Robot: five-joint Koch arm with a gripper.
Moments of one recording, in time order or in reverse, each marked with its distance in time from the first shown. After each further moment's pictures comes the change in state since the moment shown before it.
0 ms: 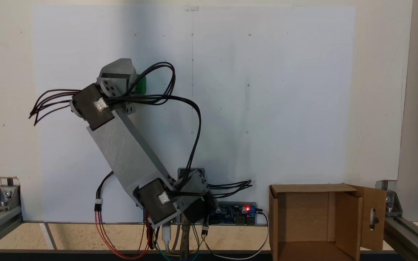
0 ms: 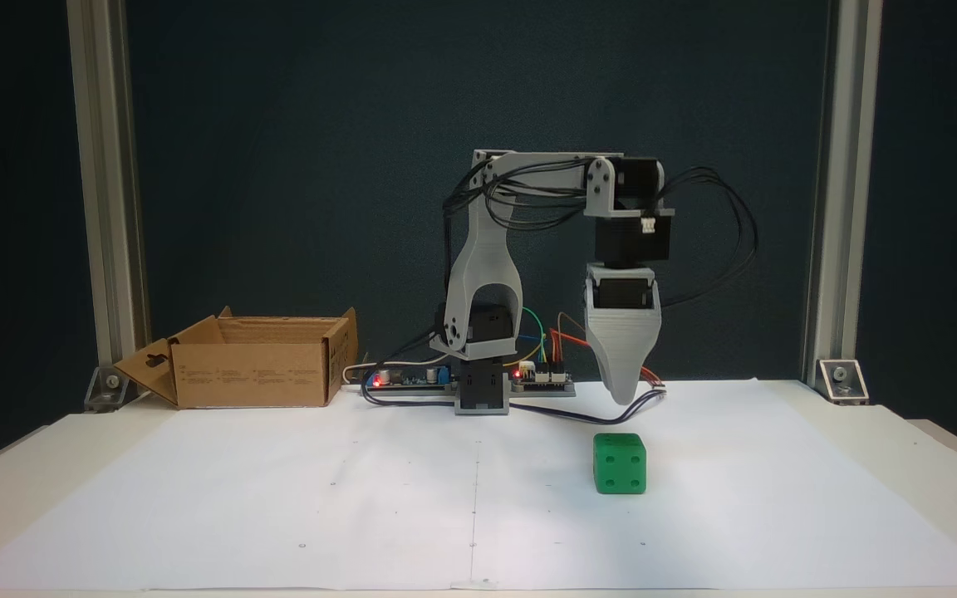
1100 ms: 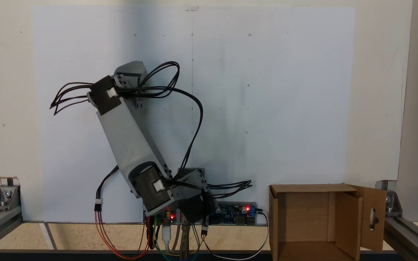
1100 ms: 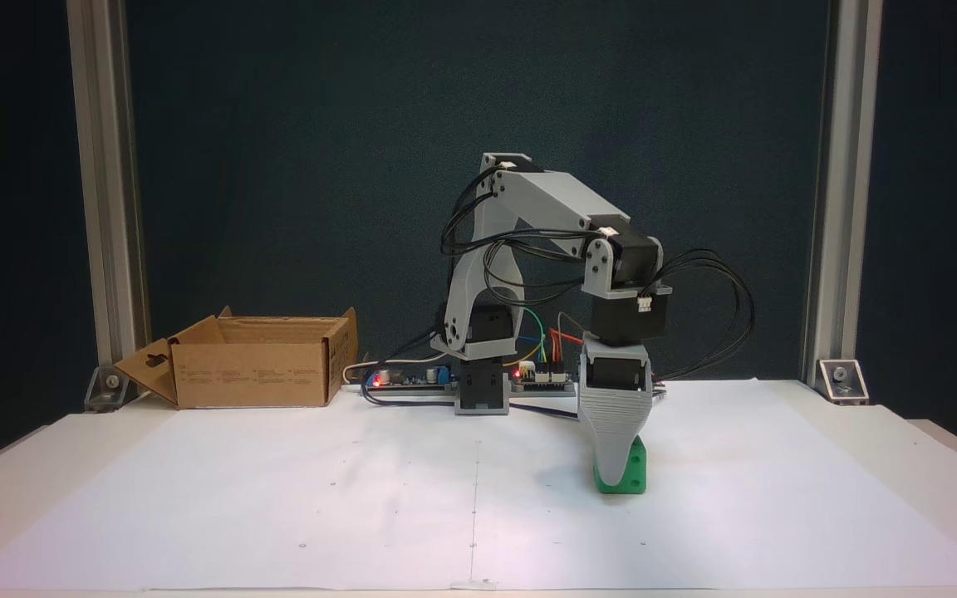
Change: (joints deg) arm 1.2 -5.2 14.2 -15.9 0.0
